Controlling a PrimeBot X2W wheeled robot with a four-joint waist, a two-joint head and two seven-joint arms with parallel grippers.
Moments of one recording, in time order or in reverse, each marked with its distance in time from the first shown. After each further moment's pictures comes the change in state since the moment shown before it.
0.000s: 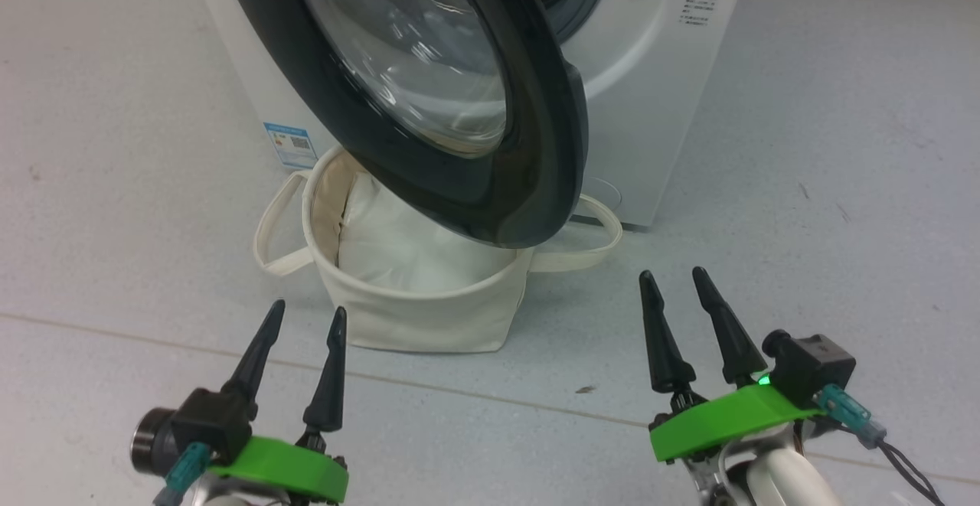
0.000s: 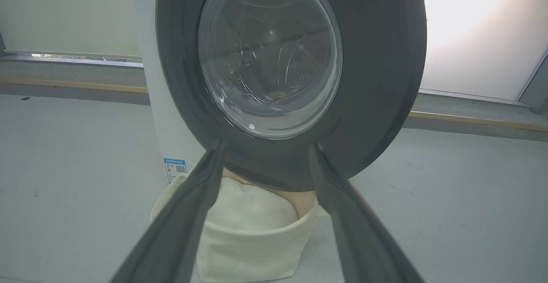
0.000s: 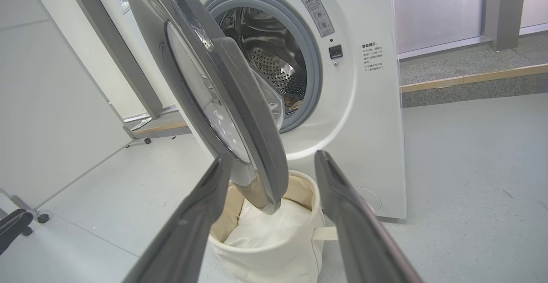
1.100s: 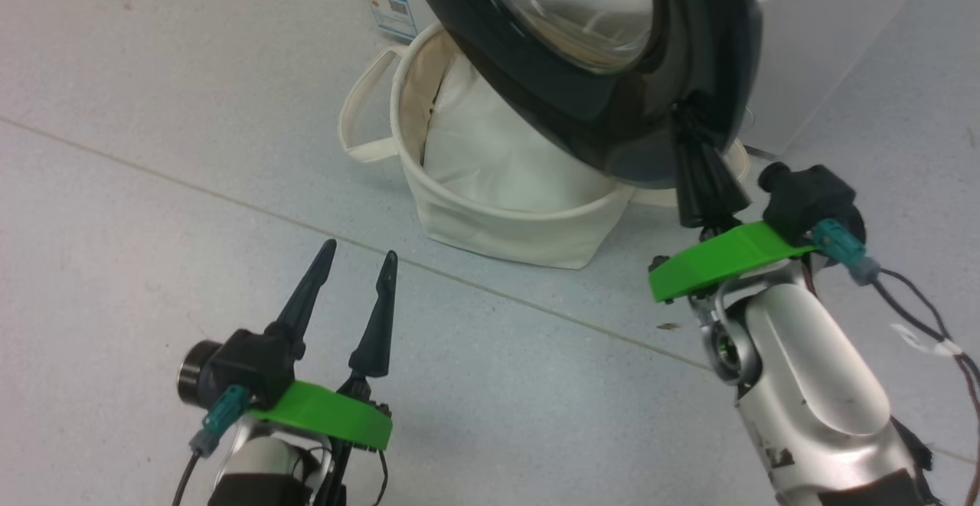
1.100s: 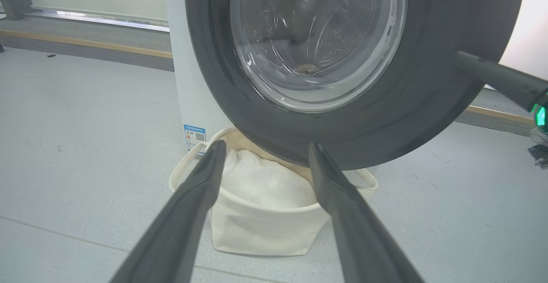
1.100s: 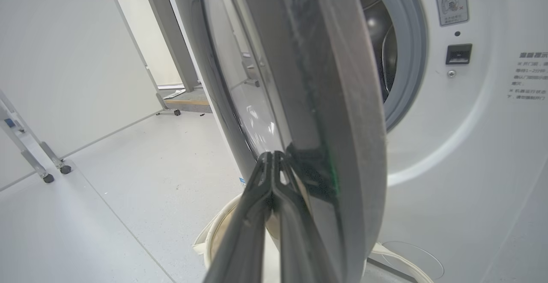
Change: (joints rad) left arm -0.137 -0.003 -0.128 0.018 -0.076 0.035 0.000; right arm -0.390 -0.004 -0.019 0.198 -0.143 0.000 0.000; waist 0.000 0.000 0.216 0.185
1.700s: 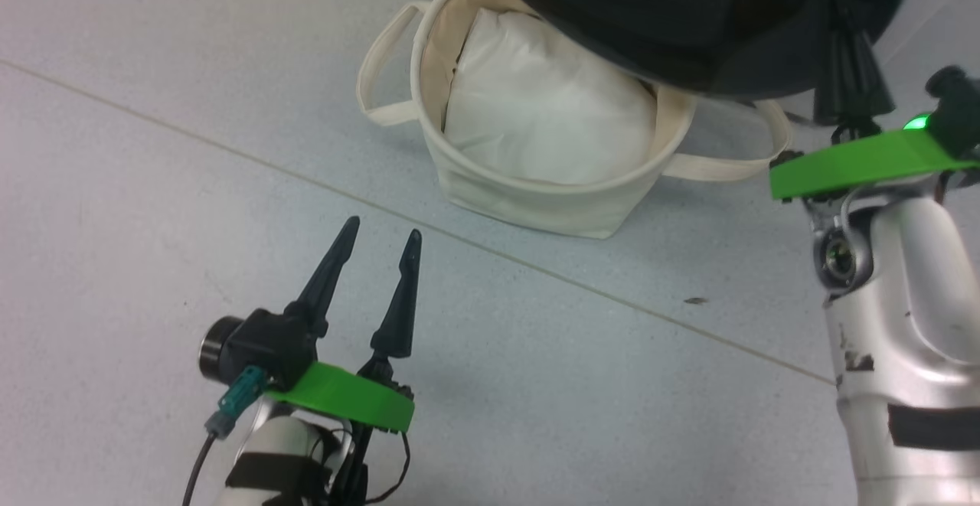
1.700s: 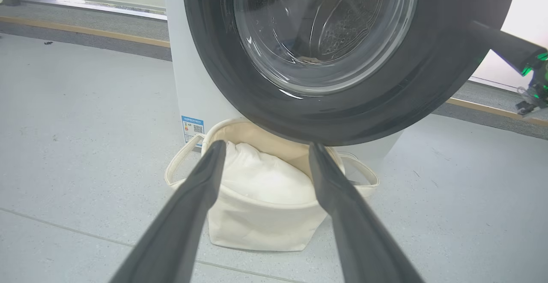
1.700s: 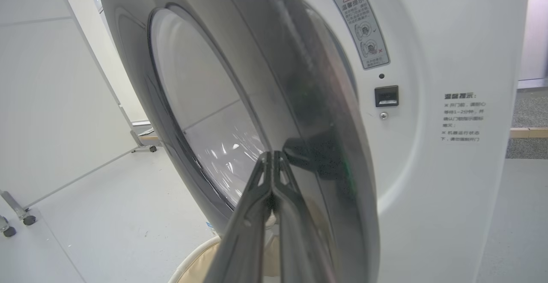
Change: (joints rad) left arm -0.040 -0.002 -0.060 -0.013 -0.037 0.036 0.000; right arm -0.125 0.001 -0.337 0.025 -0.066 0.000 0.000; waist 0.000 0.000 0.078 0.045
